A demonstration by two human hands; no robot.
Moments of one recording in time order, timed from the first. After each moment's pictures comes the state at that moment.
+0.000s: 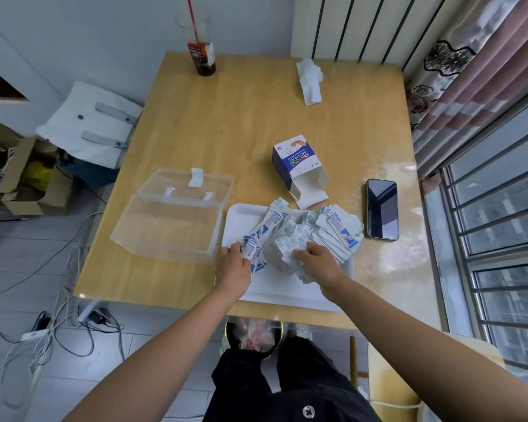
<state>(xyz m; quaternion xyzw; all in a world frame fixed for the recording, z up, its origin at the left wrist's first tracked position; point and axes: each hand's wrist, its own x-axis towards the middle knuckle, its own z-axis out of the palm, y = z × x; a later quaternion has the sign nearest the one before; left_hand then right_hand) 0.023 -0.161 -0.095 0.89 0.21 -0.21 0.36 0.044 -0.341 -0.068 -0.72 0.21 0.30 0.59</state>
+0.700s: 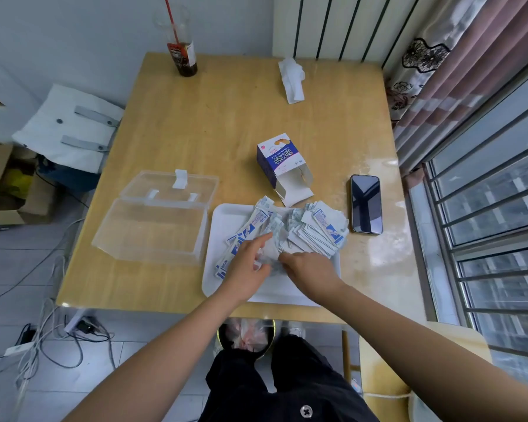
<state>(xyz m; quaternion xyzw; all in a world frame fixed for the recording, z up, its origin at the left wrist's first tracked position) 0.016 -0.193 -0.087 0.85 0.04 -0.19 0.50 0.033 -0.362 -0.086 -0.95 -0.22 0.16 0.12</state>
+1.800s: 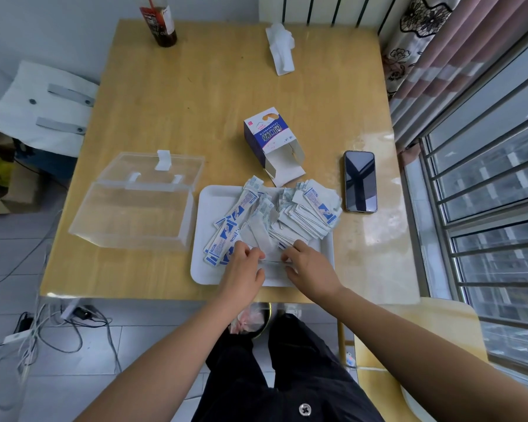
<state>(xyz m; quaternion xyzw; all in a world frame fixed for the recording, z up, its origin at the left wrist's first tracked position) -0.015 -0.204 -0.121 0.94 -0.05 -0.19 0.27 0.000 -0.382 -0.122 -0.95 -0.15 0.20 0.19</state>
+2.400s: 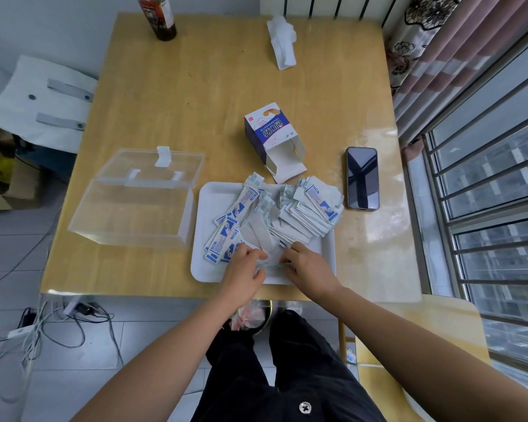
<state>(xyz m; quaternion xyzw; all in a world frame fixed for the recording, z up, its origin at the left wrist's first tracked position) -0.014 -0.202 -0.130 0.92 -0.03 -0.23 0.33 -0.001 -0.379 -0.122 -0.94 -0.14 0.21 0.24</state>
